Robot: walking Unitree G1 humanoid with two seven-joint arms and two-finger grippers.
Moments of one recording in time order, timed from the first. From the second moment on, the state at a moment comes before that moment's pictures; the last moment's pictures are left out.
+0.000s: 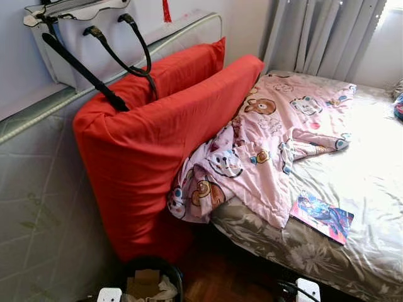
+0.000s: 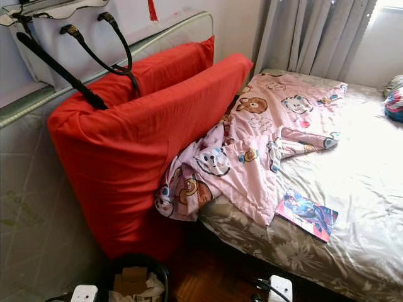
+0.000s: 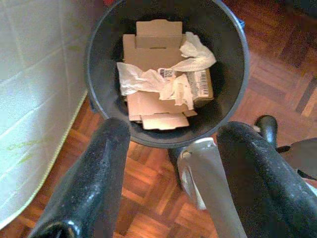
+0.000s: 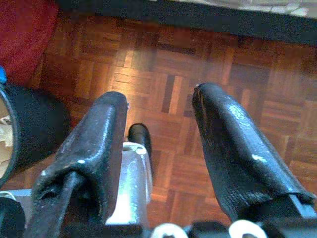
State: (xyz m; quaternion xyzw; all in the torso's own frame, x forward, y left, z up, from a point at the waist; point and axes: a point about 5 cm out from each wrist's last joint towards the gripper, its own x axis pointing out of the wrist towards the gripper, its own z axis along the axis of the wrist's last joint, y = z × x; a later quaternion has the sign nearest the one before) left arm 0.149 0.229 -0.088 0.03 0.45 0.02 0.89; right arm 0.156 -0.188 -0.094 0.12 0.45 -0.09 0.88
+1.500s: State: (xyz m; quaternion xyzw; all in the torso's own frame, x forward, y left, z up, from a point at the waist) left arm 0.144 0.237 -0.088 0.05 0.46 0.02 0.89; right arm 0.160 -0.177 -0.094 0.12 0.45 -0.08 0.88
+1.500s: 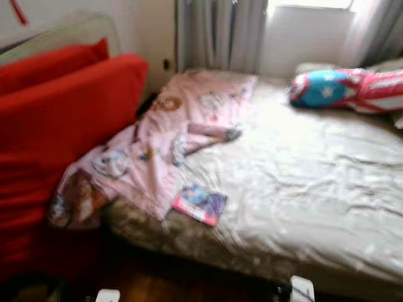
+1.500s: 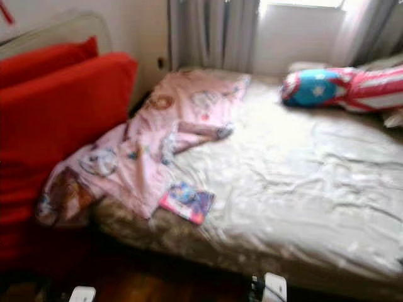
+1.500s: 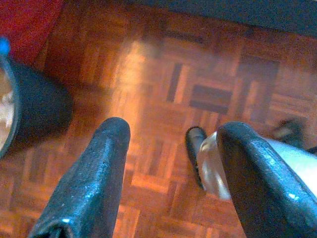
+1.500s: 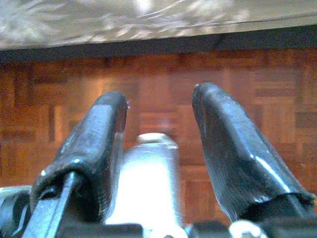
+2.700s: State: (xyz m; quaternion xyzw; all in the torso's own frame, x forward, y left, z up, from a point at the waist) left arm 0.151 0.233 -0.086 0.05 0.45 0.01 0.89; right arm 0.161 -0.185 -0.093 0.08 0.45 -0.05 0.89
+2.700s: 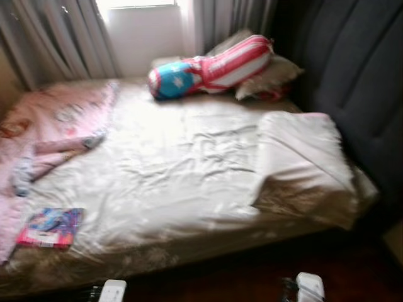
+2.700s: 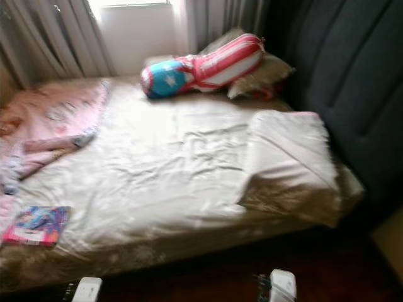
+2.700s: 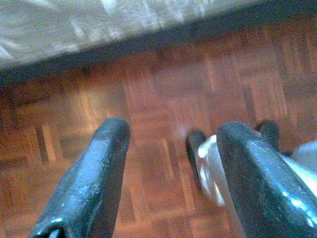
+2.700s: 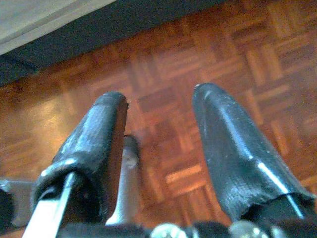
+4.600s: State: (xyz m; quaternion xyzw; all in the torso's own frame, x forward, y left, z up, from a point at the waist) left arm 0.146 0.225 -0.090 0.02 0.46 0.01 0.89; right arm 0.159 -0.190 -0.093 0.05 0.46 -0.04 0.89
